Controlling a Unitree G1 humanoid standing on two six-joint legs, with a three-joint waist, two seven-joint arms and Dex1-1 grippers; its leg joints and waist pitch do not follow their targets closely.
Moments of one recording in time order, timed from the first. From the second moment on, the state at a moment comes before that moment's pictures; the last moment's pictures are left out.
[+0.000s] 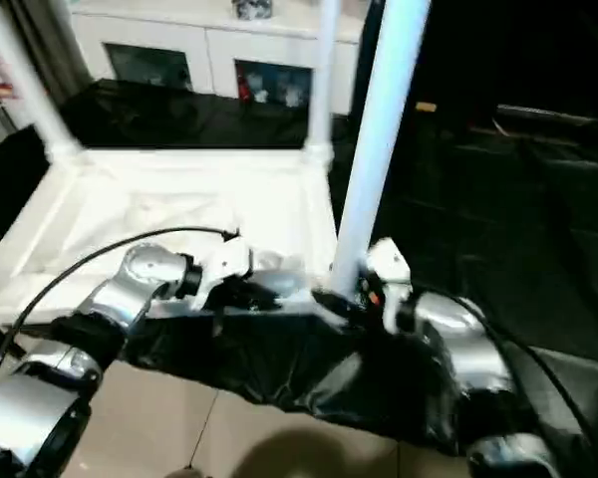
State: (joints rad) left arm -0.75 0.23 -0.27 0.93 0.11 -0.19 -1.27; right arm -0.35 -0.37 0.08 0.48 0.17 0.03 1.05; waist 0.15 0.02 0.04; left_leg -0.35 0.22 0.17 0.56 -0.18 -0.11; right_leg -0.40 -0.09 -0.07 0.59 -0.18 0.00
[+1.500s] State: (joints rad) left arm -0.74 0.11 -0.23 0.91 0.17 -0.08 -0.87; right arm -0.53 -0.10 -0.07 0.69 0.12 0.09 0.39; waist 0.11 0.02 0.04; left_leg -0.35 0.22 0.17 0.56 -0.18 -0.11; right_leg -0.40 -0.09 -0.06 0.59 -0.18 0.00
